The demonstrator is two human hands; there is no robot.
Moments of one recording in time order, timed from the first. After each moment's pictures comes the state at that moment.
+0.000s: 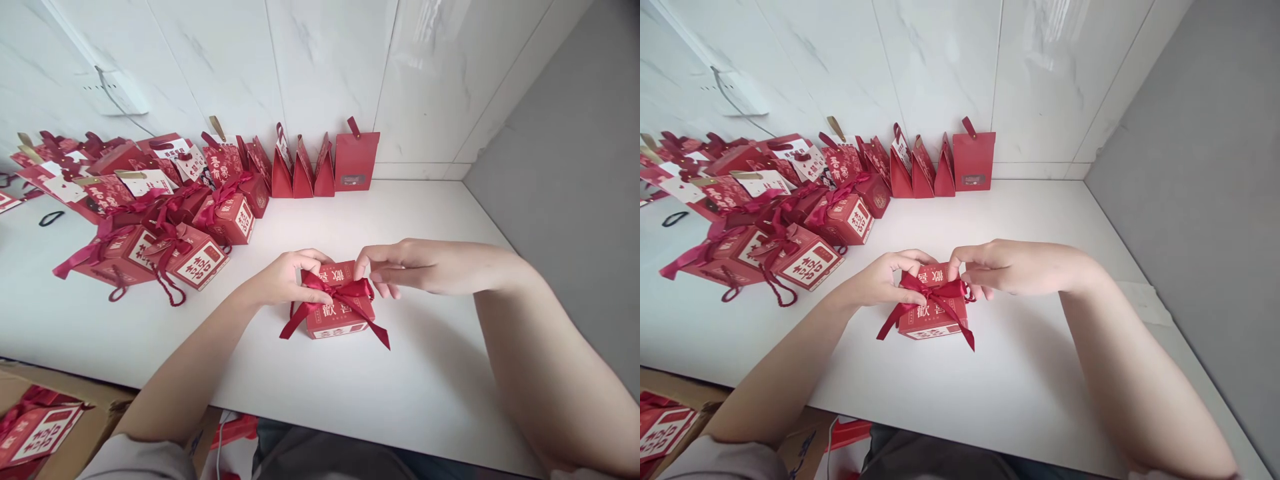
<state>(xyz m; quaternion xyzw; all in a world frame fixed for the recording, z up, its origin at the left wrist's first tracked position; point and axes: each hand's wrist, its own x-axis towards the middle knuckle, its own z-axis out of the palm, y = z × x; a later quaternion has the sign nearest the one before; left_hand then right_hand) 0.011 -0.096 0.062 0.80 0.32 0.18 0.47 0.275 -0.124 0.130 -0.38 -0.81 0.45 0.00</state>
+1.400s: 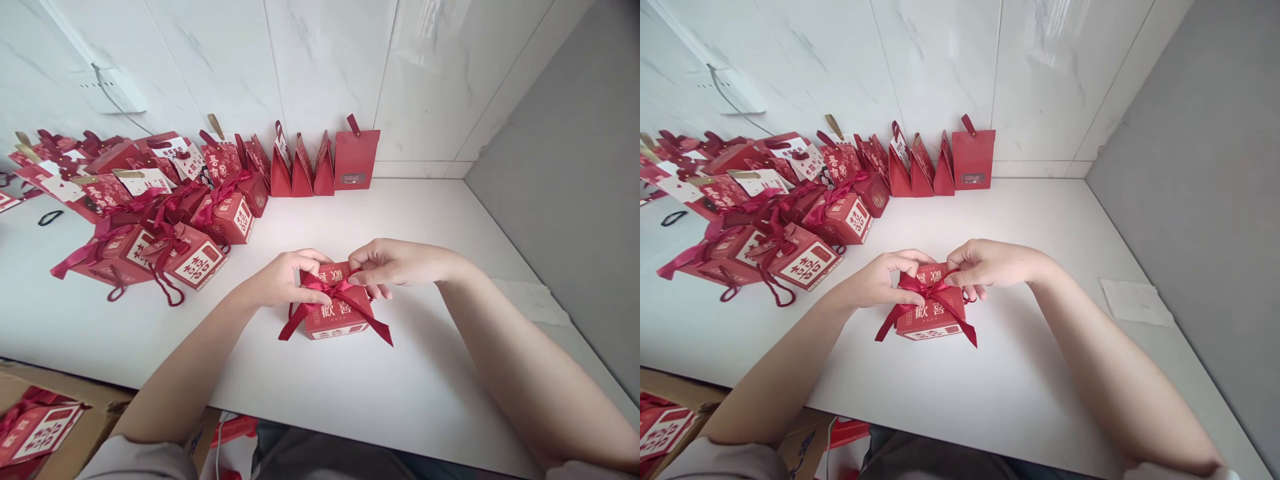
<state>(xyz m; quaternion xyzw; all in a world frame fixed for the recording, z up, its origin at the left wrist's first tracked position) 0.012 -0.097 0.063 0.82 0.33 0.18 0.44 0.263 -0.097 0.088 -0.34 -0.73 0.60 0.05</state>
